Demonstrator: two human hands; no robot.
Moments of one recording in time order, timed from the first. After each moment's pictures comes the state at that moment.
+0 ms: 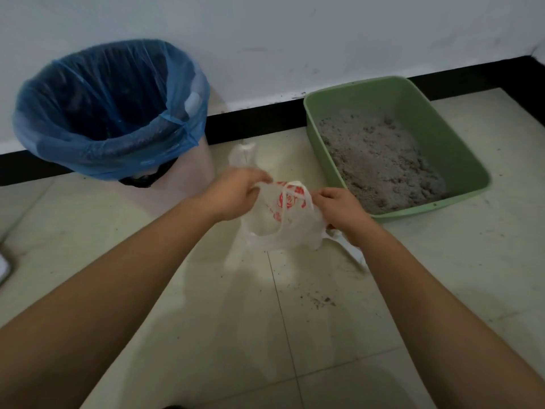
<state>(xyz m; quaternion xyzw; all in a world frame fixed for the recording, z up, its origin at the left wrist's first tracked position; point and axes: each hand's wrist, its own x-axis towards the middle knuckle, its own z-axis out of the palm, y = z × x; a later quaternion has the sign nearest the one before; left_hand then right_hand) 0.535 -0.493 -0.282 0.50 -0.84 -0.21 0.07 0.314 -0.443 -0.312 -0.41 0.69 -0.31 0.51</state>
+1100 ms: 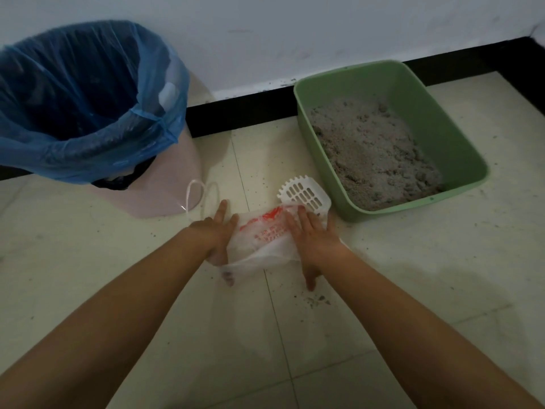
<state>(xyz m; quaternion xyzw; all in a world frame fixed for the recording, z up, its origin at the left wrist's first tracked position) 0.552 -0.473 -0.352 0.51 -0.75 -0.18 -0.38 0.336 -0.418 -0.362 -0.74 0.59 0.28 0.17</state>
